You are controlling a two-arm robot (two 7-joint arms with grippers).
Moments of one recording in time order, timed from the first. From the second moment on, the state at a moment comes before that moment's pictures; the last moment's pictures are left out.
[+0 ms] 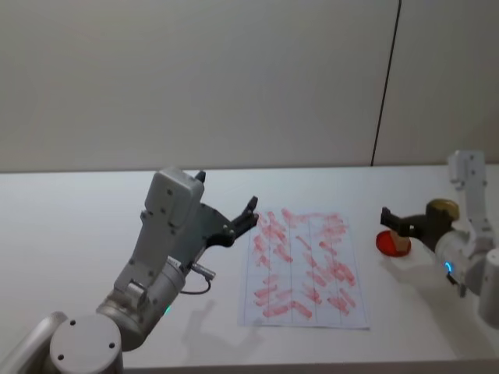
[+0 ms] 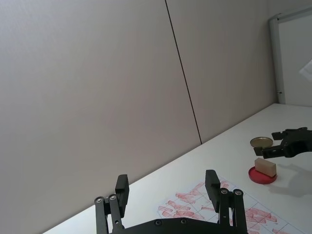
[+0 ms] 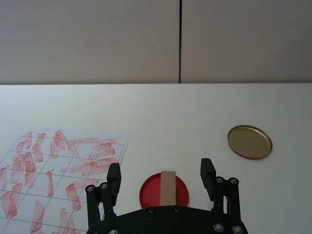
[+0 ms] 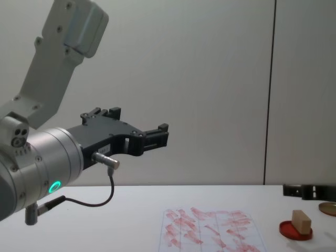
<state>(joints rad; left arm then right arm) -0.24 0.38 0.45 -1.63 -0.20 0.01 -0.01 0.58 0.15 -0.21 -0.85 0.26 0.15 0.11</state>
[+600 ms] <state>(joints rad) -0.24 0.38 0.45 -1.63 -0.20 0.01 -0.01 0.76 0.08 -0.24 -0.53 0.27 0.13 0.07</state>
